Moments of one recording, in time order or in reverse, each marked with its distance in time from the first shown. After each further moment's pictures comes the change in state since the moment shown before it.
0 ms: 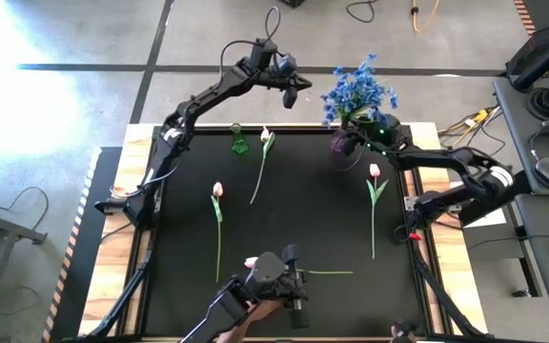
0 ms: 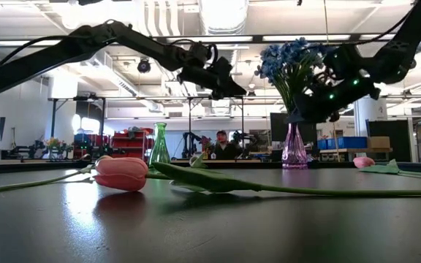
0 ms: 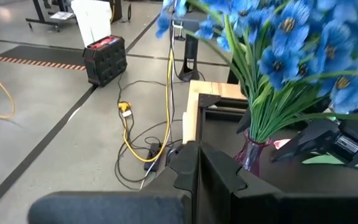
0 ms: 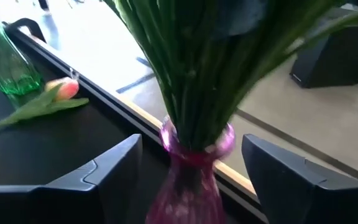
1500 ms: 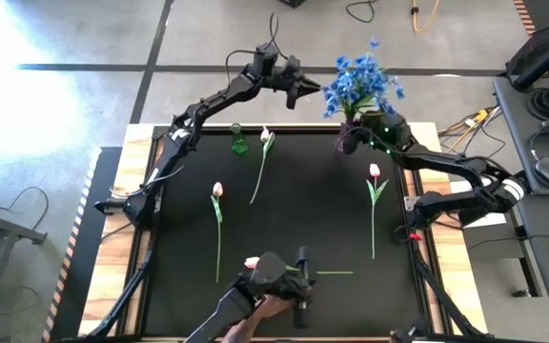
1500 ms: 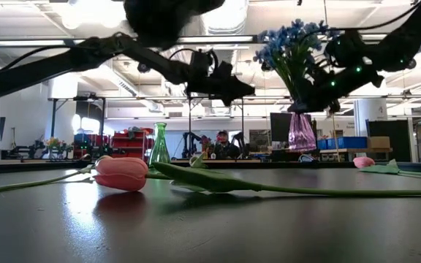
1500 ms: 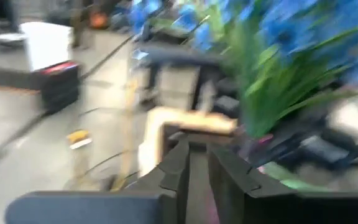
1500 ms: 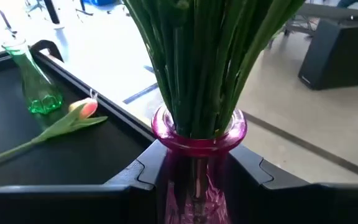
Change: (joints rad) left arm 0.001 0.092 0.012 0.265 0.209 -0.202; right arm 0.027 -0.117 0.030 -0.106 -0.014 0.062
